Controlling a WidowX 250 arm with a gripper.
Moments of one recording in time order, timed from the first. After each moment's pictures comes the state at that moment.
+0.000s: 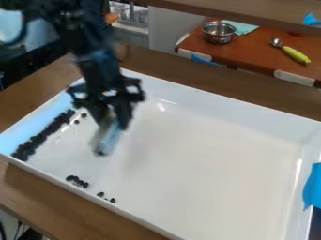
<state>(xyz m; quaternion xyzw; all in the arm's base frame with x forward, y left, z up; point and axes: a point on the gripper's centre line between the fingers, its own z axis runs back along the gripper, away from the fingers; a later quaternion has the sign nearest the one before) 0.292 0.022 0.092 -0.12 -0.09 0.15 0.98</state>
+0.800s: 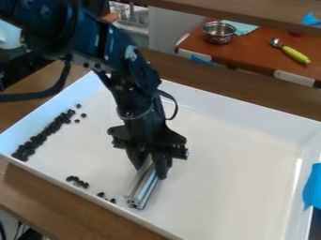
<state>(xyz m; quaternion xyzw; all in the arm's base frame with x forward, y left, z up) 0.279 -0.038 0.053 -0.08 -0.12 0.06 0.99</state>
